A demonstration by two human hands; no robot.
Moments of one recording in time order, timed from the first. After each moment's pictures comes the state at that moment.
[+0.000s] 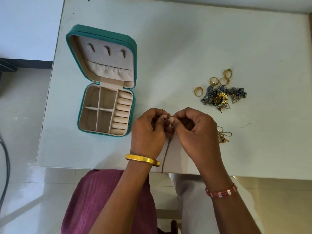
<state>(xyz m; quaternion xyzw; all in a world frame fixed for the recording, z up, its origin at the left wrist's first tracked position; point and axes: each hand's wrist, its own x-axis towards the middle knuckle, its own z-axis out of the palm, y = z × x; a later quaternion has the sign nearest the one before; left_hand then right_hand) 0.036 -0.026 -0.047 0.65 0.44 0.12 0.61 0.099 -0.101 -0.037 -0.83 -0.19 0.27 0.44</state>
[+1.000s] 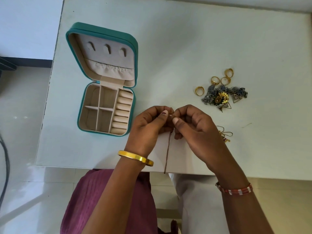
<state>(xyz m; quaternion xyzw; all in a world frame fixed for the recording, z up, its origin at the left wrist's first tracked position) 0.032 -0.014 -0.044 0.48 0.40 0.08 0.77 0.109 -0.103 -0.029 -0.74 -0.18 0.42 0.50</state>
